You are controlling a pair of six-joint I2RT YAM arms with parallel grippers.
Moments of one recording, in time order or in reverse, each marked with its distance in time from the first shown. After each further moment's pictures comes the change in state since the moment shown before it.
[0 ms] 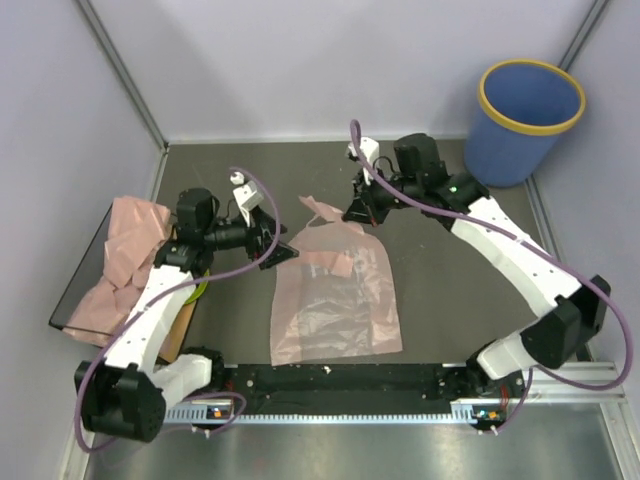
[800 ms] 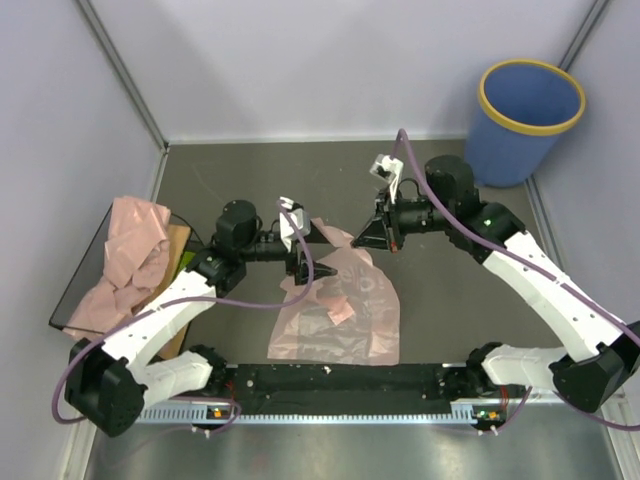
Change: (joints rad) left arm -0.386 -0.028 -0.064 0.296 -0.116 0.110; right arm 0.003 -0.300 -0.217 0.068 -0.206 0.227
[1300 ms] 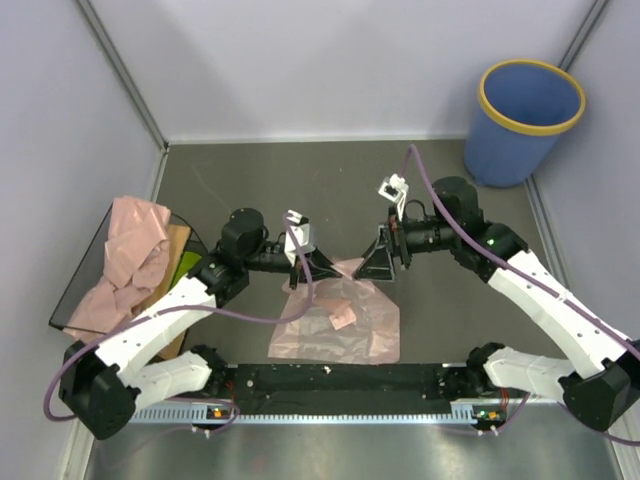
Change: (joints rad) left arm -0.113 -0.002 -0.005 -0.005 0.031 -0.015; right arm -0.019 -0.099 -0.179 0.068 -0.072 0.147
